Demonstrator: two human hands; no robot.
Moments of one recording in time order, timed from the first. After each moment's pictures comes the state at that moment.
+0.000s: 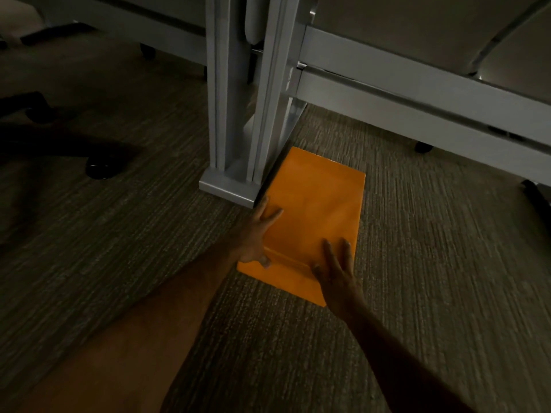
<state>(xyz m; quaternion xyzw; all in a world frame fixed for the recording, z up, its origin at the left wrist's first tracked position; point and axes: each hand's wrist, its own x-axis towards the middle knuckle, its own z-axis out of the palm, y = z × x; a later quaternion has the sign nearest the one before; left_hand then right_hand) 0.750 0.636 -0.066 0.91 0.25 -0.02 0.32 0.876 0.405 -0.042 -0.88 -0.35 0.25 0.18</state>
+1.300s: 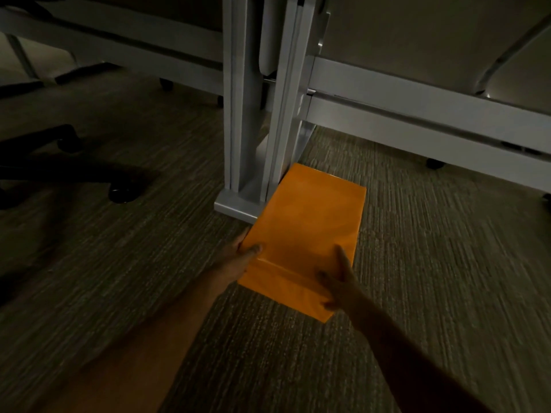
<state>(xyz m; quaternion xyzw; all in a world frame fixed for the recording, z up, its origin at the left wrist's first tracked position) 0.695 0.646 -0.064 0.60 0.41 0.13 0.67 0.875 0.448 -0.037 -0.79 -0.19 0.39 0.44</state>
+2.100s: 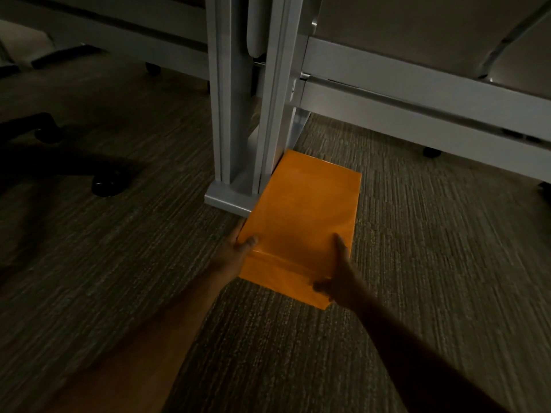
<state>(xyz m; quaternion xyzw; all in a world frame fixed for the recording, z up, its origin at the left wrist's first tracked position) 0.715 0.644 -0.080 0.65 0.41 0.17 0.61 0.911 0.449 -0.063 -0.85 -0.39 0.28 0.23</state>
